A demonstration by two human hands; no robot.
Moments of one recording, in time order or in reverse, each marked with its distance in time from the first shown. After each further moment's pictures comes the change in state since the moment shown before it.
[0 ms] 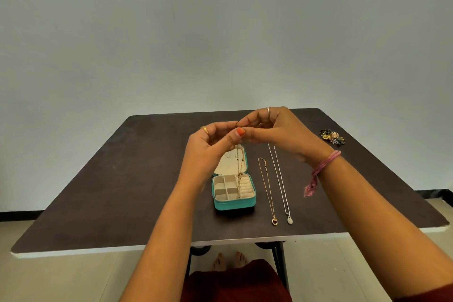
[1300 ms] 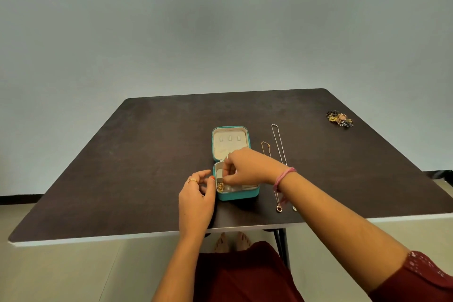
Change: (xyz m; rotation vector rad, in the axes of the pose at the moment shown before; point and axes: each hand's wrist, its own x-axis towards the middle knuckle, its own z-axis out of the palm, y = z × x) left_hand -0.050 -0.134 -0.015 0.478 0.312 -0.199; right_hand 0.012 0.074 0.081 -0.738 -0.426 0.176
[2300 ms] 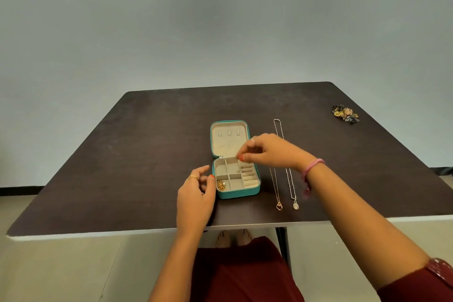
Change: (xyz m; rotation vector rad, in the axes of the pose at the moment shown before) left_hand -0.003 0.005 0.000 0.071 -0.043 -0.035; right_hand -0.010 0.062 -0.014 0.288 0.082 -0.072
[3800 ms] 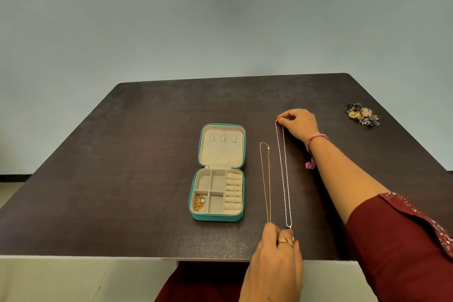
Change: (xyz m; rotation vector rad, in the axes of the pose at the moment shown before) left_hand -0.081 0.053 0.108 0.356 -0.469 0.169; right_hand 0.086 0.167 -0.044 0.132 0.503 0.493
